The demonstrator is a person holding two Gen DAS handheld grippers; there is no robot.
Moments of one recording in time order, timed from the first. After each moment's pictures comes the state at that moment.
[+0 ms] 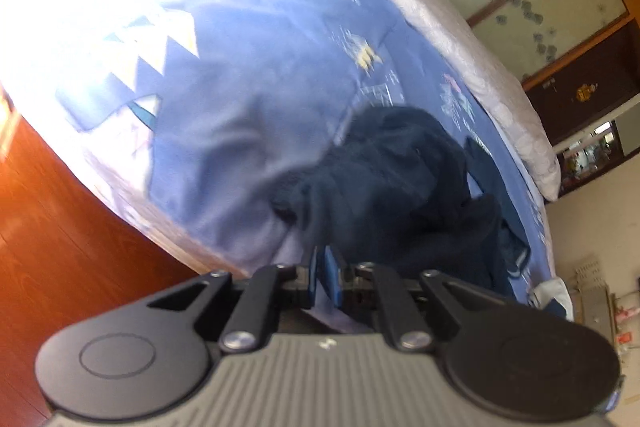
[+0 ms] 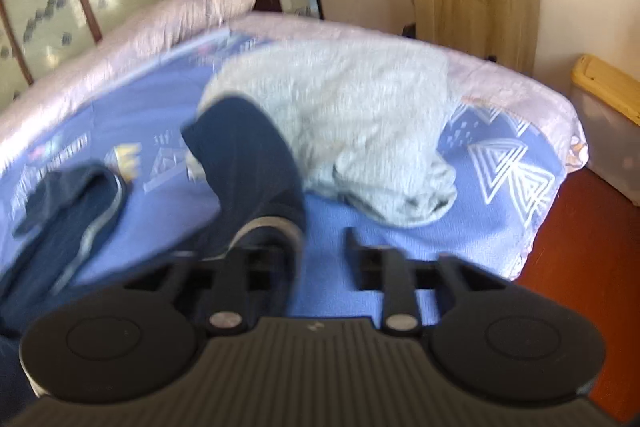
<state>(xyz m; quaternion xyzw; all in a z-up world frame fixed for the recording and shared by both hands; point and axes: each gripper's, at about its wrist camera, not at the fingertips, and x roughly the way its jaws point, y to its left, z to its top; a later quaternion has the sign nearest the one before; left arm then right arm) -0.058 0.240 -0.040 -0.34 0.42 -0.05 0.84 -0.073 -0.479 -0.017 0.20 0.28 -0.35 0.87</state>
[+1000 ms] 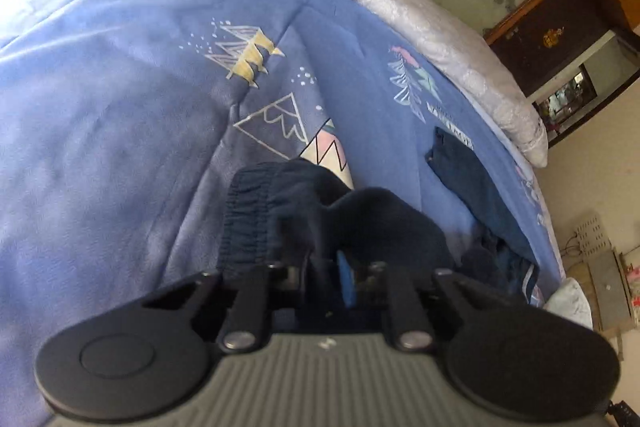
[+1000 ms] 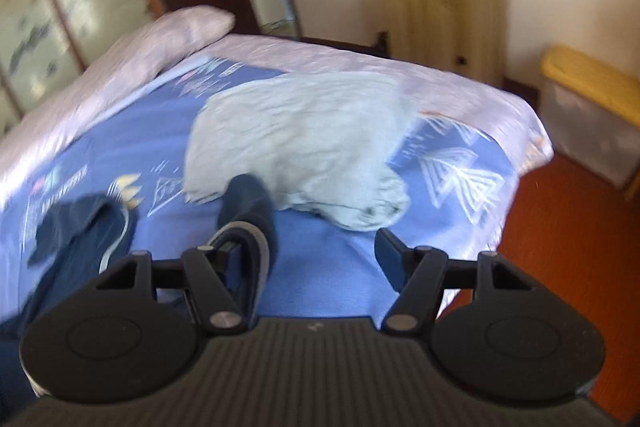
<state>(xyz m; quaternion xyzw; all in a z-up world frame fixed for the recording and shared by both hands) 0.141 0.140 -0.064 -0.27 0.43 -0.14 0.85 -0.113 -0.455 0.023 0.20 0.28 -0.37 0.86</state>
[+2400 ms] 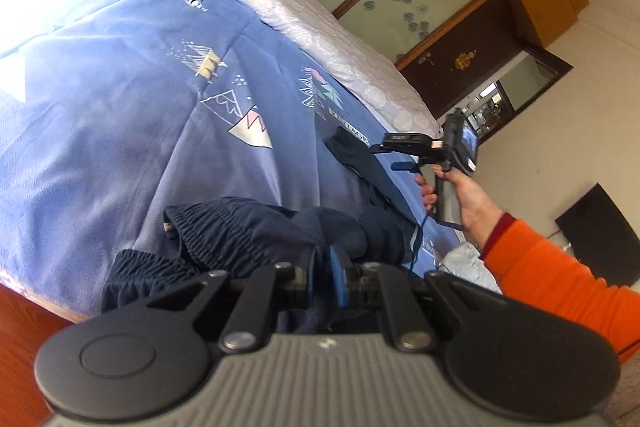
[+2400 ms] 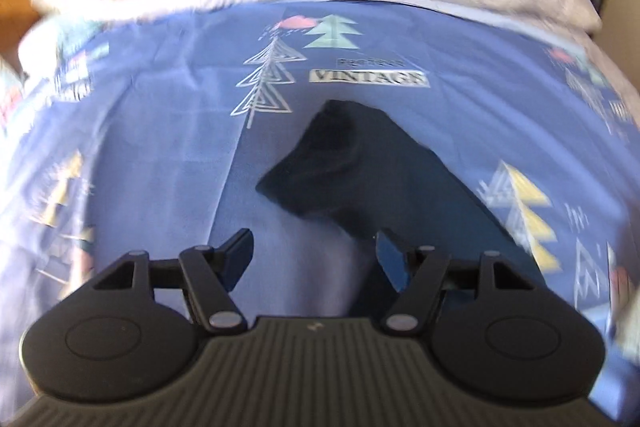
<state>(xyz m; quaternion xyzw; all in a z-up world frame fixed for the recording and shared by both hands) -0.042 0.183 -0.007 -0.32 0.36 -0.23 0.85 0.269 -0.233 -0.019 0.00 0.45 -0.02 0.89</state>
